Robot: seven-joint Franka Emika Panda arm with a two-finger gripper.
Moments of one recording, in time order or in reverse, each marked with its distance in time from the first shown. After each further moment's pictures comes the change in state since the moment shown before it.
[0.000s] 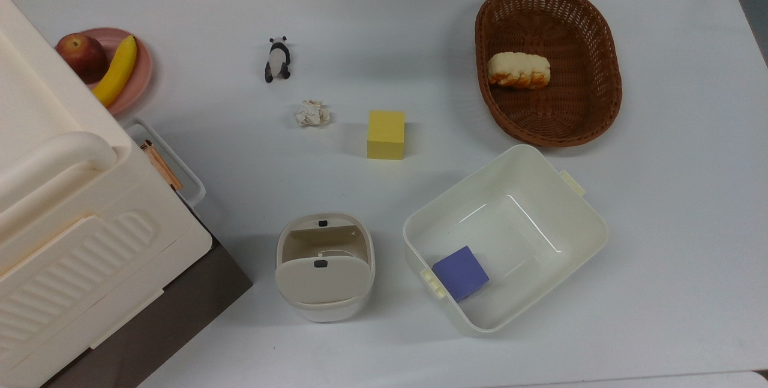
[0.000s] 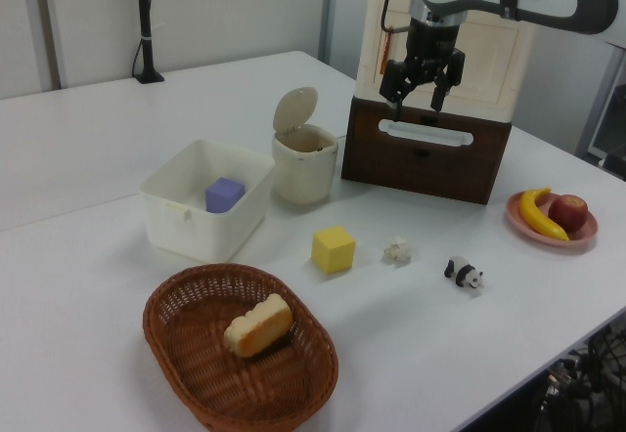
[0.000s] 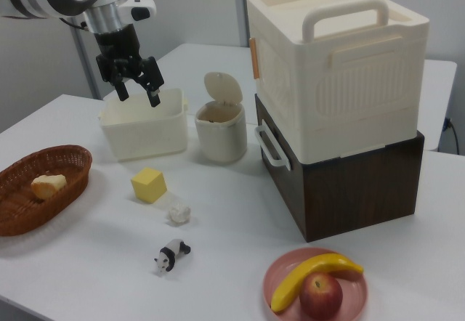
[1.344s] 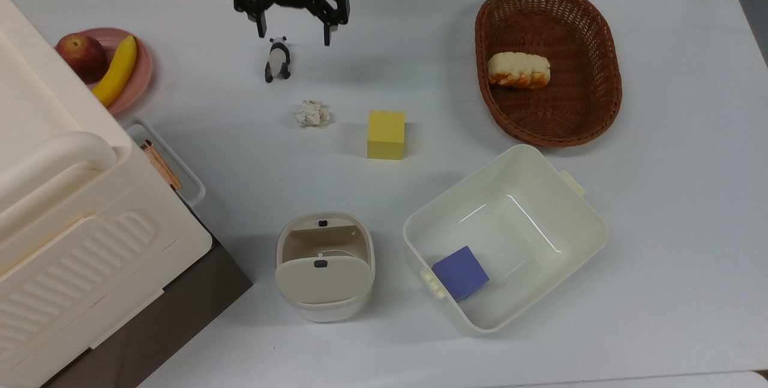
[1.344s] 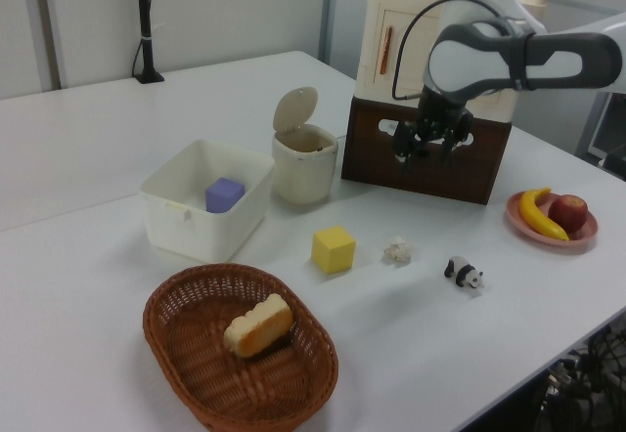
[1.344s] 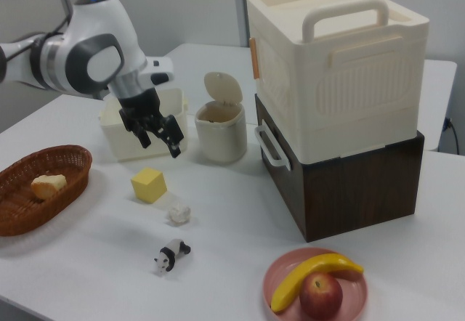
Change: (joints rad) arm -0.070 -0.098 0.000 -0.414 0.000 0.404 0.001
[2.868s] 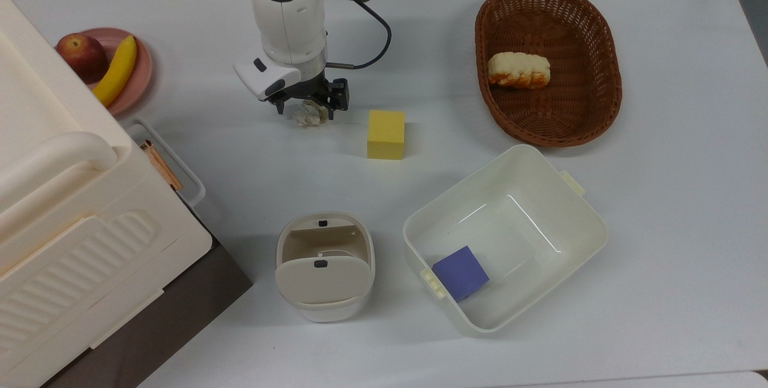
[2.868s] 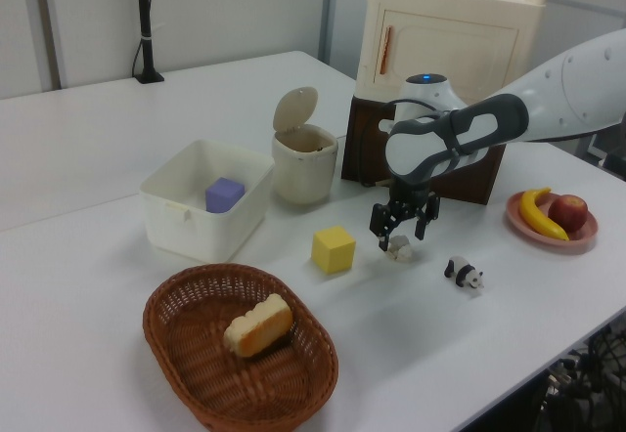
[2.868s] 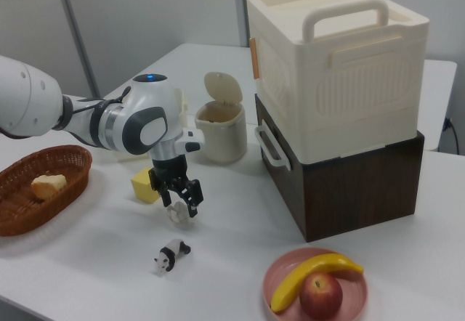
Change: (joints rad) arm -0.010 0.340 0.000 -0.008 0.000 0.154 0.001
